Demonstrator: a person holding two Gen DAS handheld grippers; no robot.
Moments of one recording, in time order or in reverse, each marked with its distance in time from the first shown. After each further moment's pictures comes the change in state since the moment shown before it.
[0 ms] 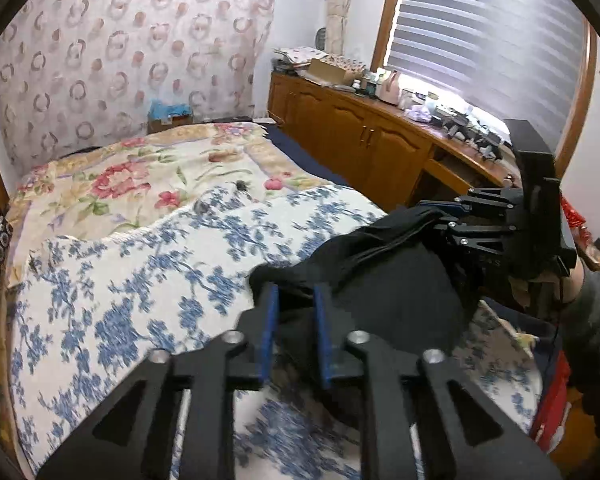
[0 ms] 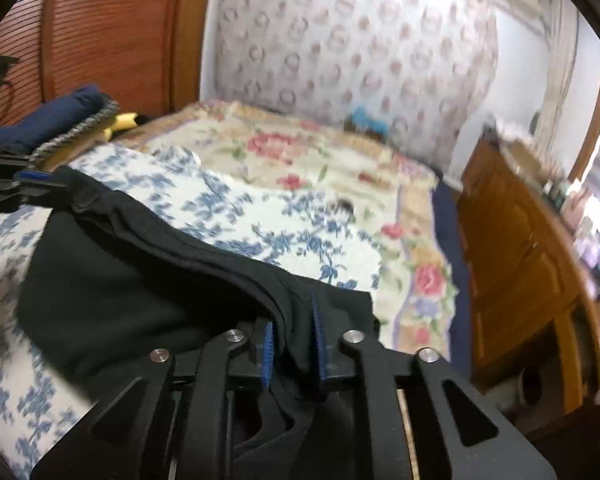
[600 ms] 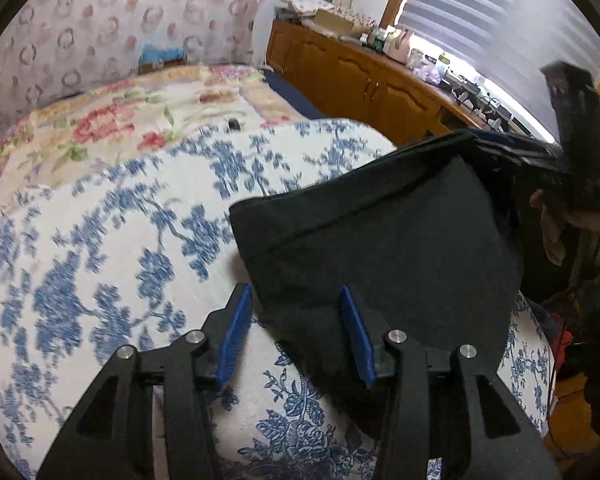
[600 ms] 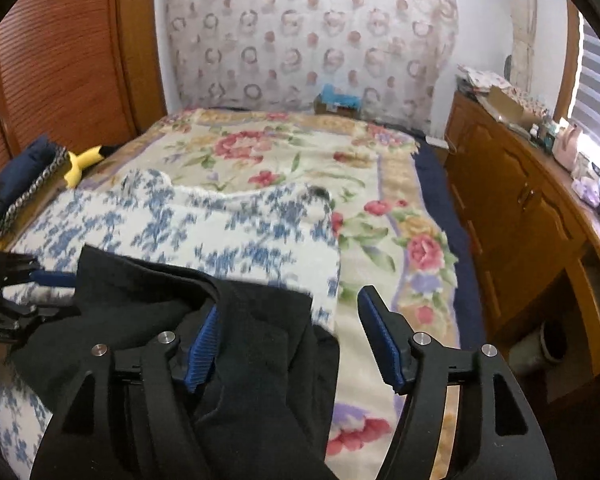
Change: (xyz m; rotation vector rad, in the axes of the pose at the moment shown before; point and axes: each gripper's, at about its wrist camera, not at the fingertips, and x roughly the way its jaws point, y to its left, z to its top) left arm 0.078 0.015 -0.021 -0.079 0.205 -0.071; right arm 0.010 -0.056 0.013 0.197 0.039 0.006
